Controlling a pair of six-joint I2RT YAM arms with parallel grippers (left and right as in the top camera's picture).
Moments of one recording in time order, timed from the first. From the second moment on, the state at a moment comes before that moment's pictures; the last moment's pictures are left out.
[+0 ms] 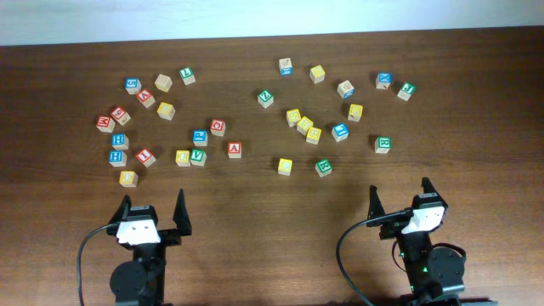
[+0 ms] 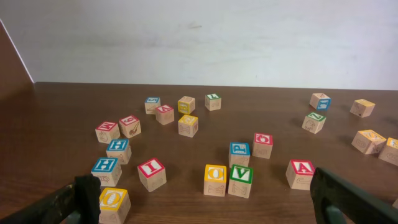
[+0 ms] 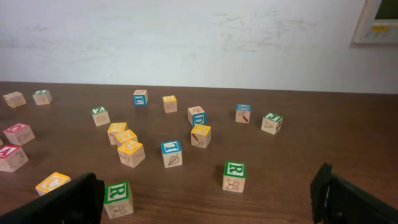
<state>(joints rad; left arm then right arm) 0.04 0.01 0.01 -0.08 -0.02 -0.02 0.10 0.01 0.01 -0.07 0.00 0.03</state>
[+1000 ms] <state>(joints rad) 0.04 0.01 0.01 -0.08 -0.01 -0.02 0.10 0.01 0.01 -0.07 0.00 0.03</state>
